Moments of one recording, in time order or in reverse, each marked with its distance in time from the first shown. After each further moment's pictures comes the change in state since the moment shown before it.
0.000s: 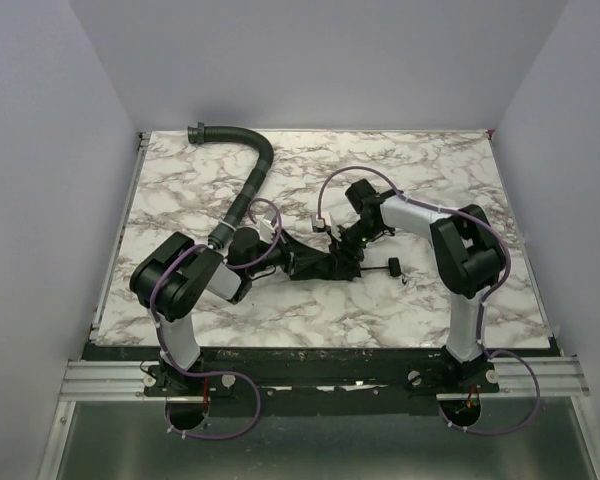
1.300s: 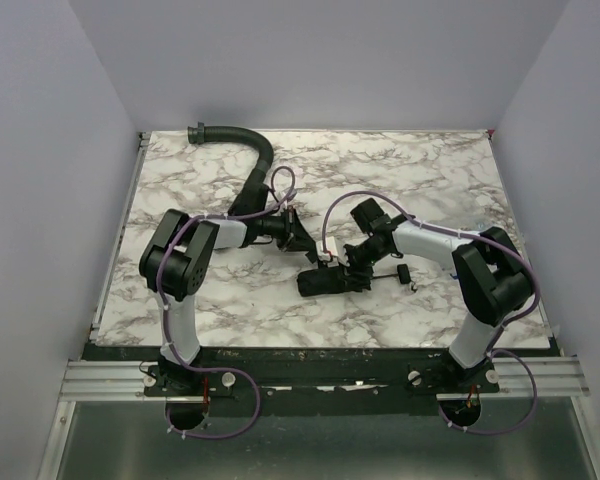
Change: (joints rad) left arm 0.148 0.150 0.562 -1.000 0.402 0.739; right arm 0.071 -0.230 -0.286 0.180 0.158 -0.111
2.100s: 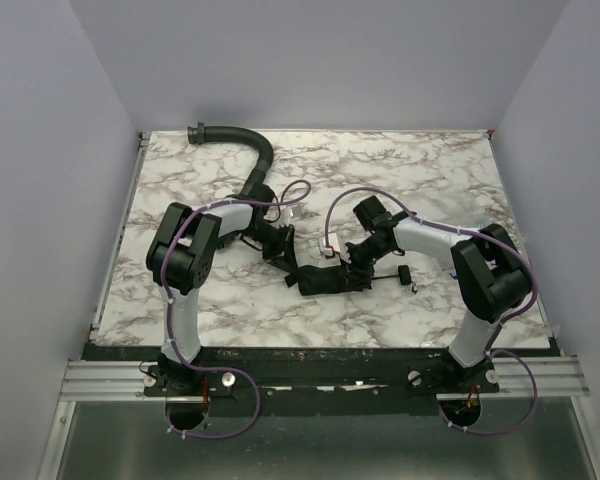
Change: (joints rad) left arm -0.001 0.069 0.196 -0.774 -0.149 0.676; right arm -0.027 0.022 0.023 -0.034 -0.048 0.005
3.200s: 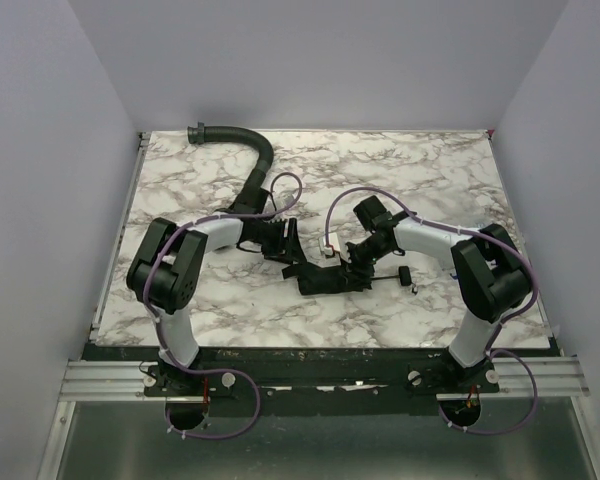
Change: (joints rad) left arm -0.011 -0.201 -0.220 0.404 -0.159 -0.187; right arm -0.003 0.000 -0.001 0.000 -0.001 0.010
